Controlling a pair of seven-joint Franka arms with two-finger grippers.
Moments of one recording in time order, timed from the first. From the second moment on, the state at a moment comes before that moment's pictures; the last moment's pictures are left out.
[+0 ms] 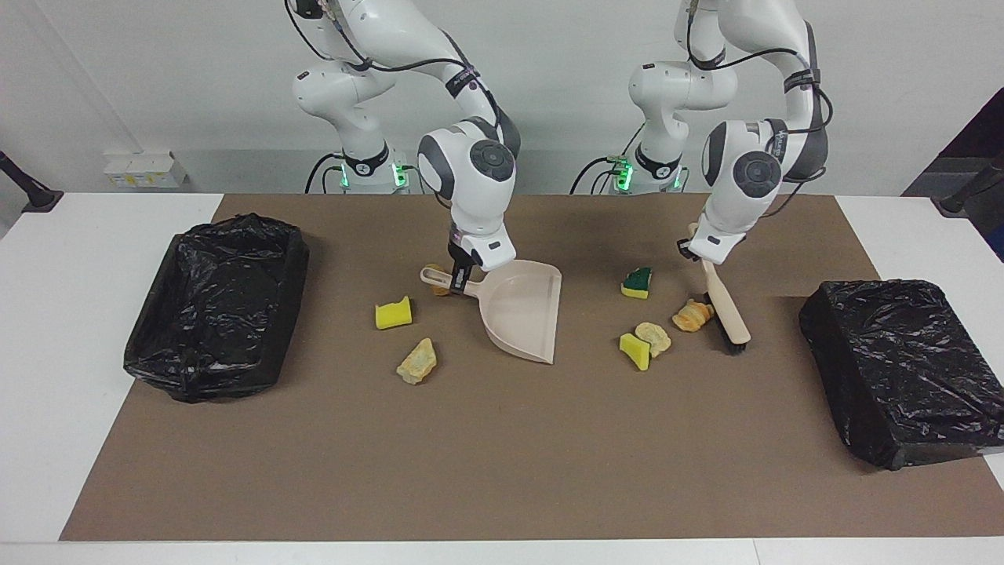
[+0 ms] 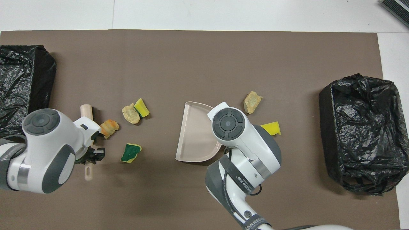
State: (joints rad) left arm -0.16 -0.07 -0.06 -2.33 0.09 1.98 -0.39; right arm 0.62 0.24 -0.06 -1.93 -0.16 2.02 -0.73
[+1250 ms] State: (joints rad) left arm -0.66 -0.01 -0.07 -2.14 -0.07 1.91 -0.48; right arm 0.62 0.23 -0.06 -1.93 -0.16 2.01 -0.73
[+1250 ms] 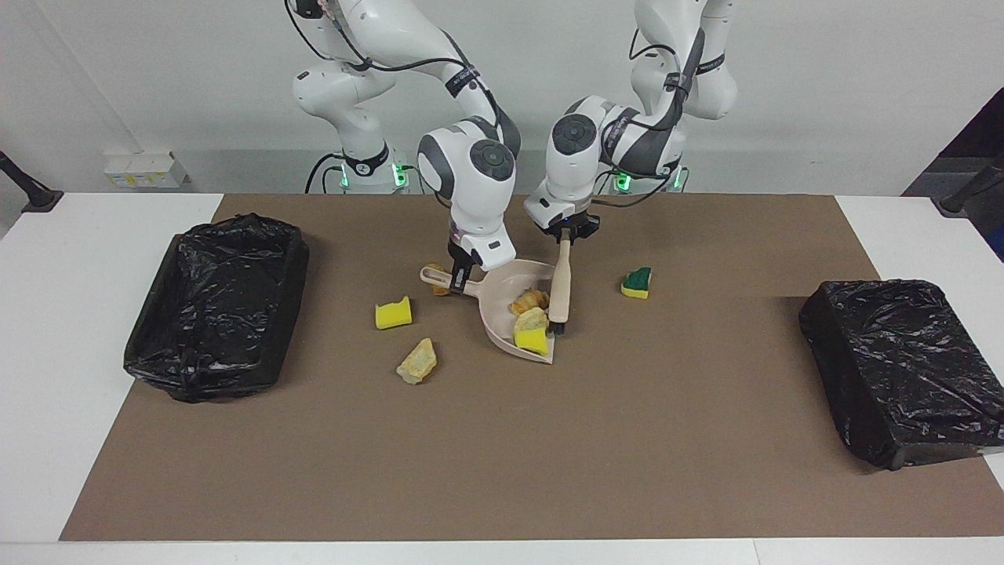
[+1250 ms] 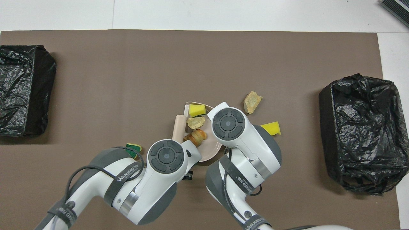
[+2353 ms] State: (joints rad) left arm -0.61 -0.27 -0.04 -2.39 -0.07 1.62 -1.15; right arm 0.62 0.23 -0.06 -1.93 -0.16 2.01 -0.73
